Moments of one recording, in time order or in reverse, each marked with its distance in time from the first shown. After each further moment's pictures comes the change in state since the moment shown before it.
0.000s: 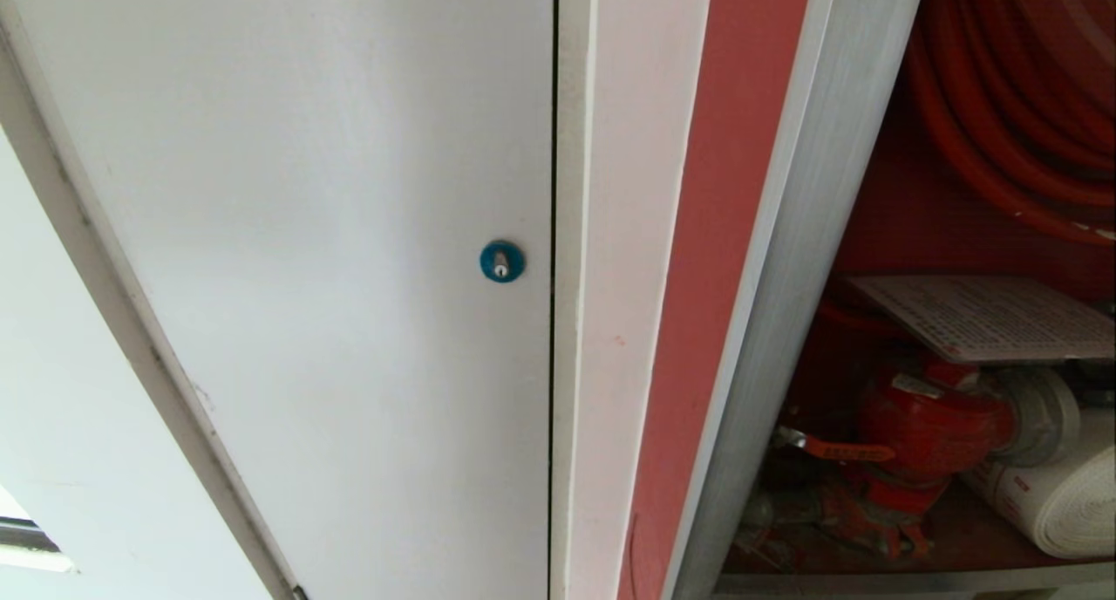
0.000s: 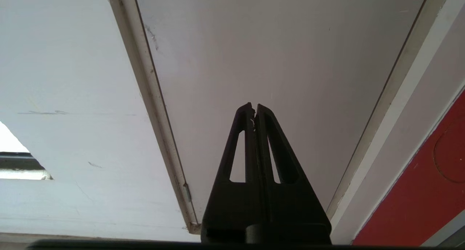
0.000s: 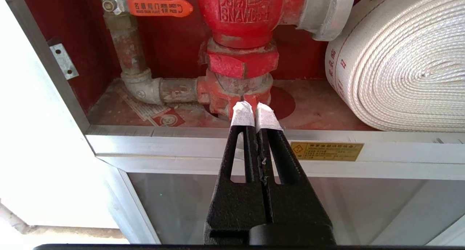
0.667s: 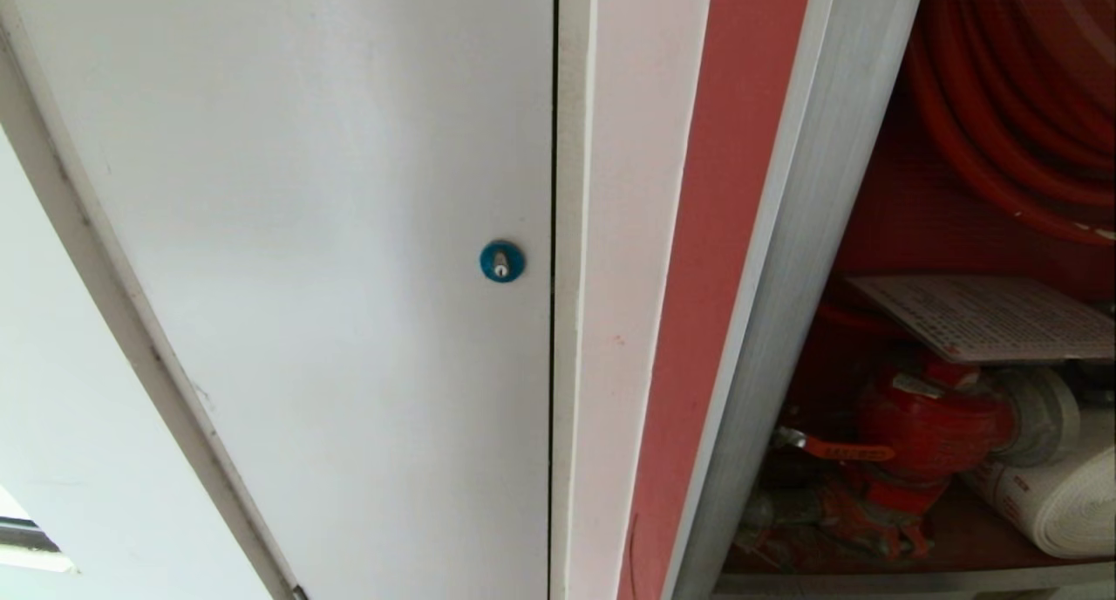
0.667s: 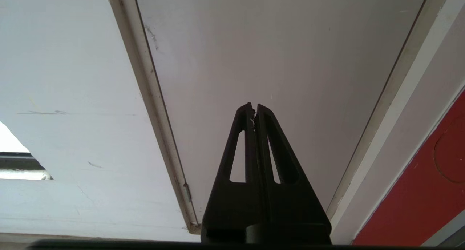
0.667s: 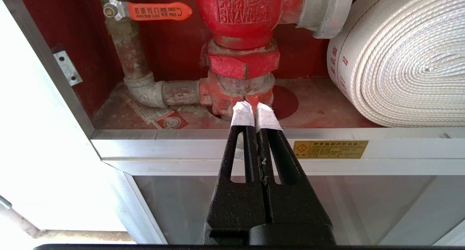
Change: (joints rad) left arm 0.000 0.000 0.000 0.000 0.000 0.001; right arm 0.000 0.000 0.000 -0.002 -0.003 0.036
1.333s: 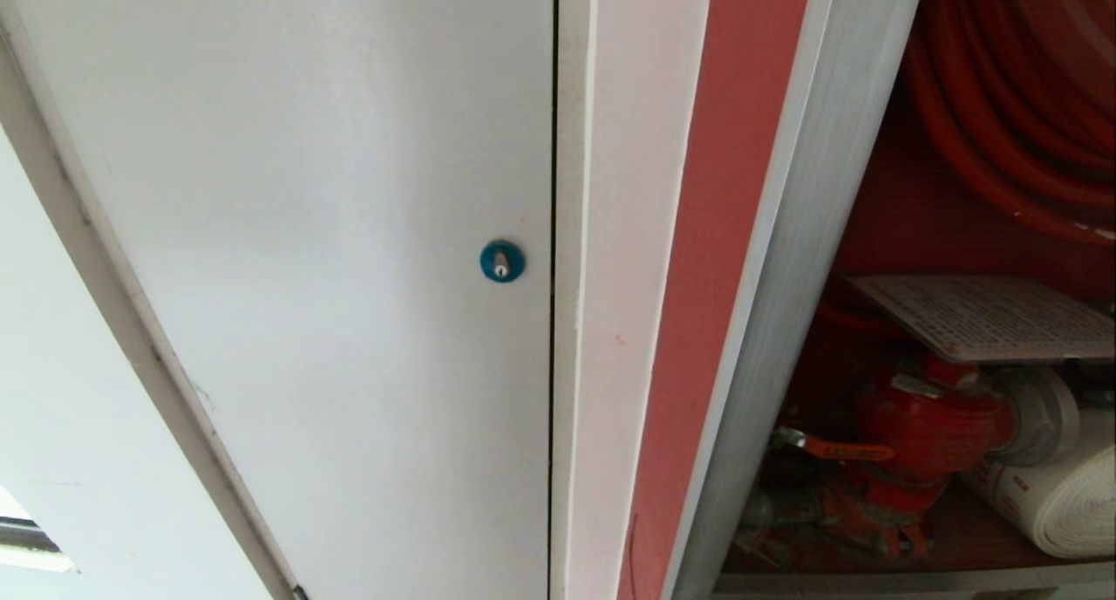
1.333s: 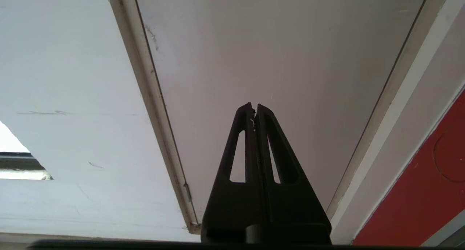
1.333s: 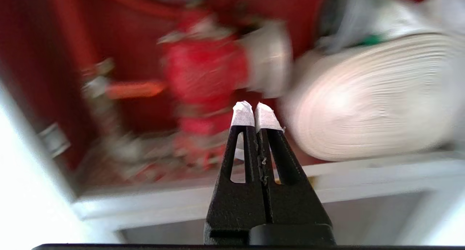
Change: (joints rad) left arm 0.000 0.000 0.000 0.000 0.000 0.000; right arm -0.001 0.093 -0.239 0.050 -0.158 -0.012
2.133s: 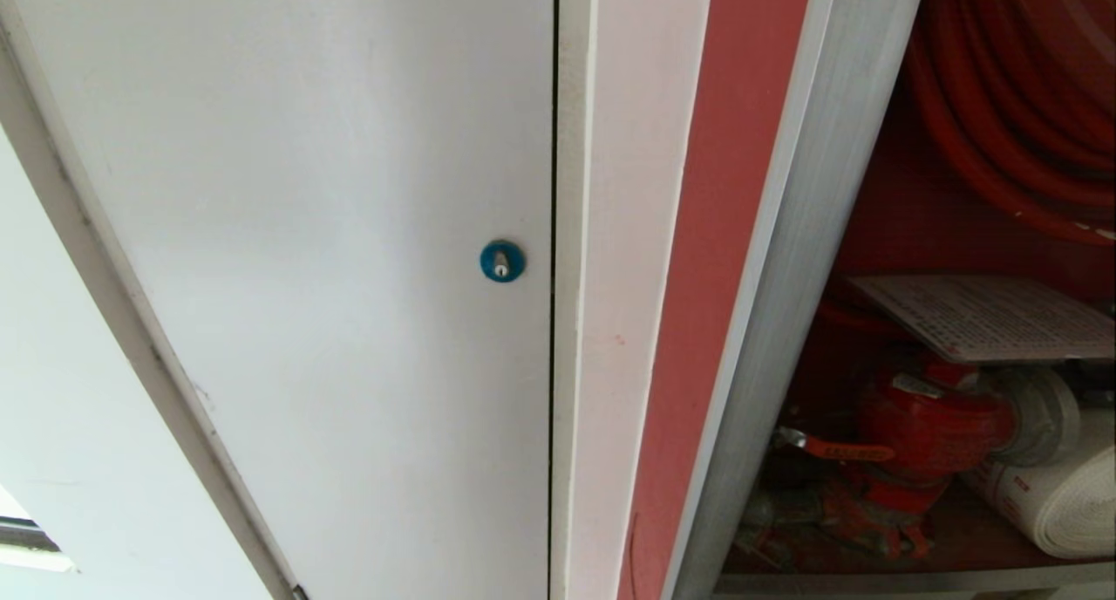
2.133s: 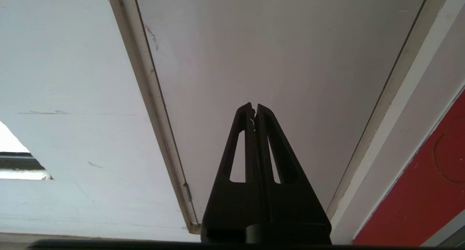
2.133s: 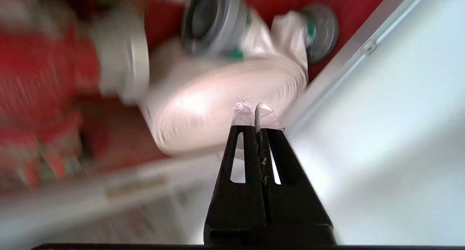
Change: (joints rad) left arm 0.000 0.000 0.000 0.000 0.000 0.000; right arm 0.000 0.496 -0.292 0.033 -0.445 -0.373
